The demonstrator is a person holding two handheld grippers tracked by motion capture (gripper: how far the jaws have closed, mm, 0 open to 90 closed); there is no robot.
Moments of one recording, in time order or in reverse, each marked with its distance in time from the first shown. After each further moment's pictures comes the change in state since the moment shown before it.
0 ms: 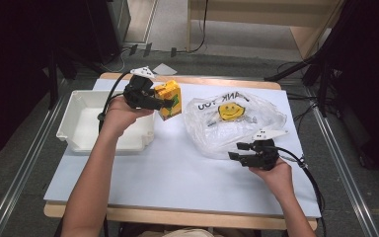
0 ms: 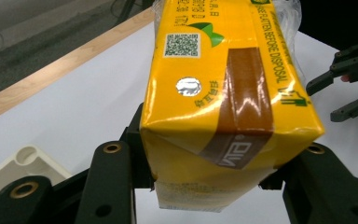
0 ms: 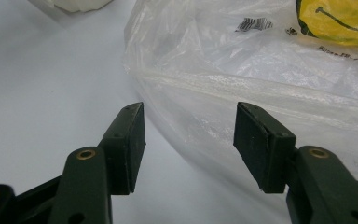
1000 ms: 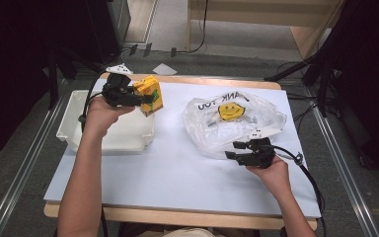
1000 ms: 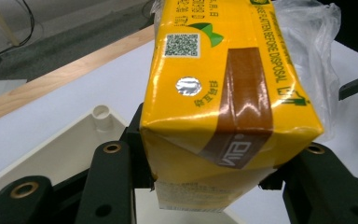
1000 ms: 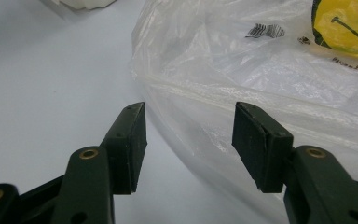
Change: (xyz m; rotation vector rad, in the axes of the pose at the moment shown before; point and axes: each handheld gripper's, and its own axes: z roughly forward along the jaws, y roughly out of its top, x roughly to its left) left arm 0.032 -0.024 -0.036 -0.024 0.094 -0.076; right arm 0.003 0.007 0.008 0.012 0.014 -0.040
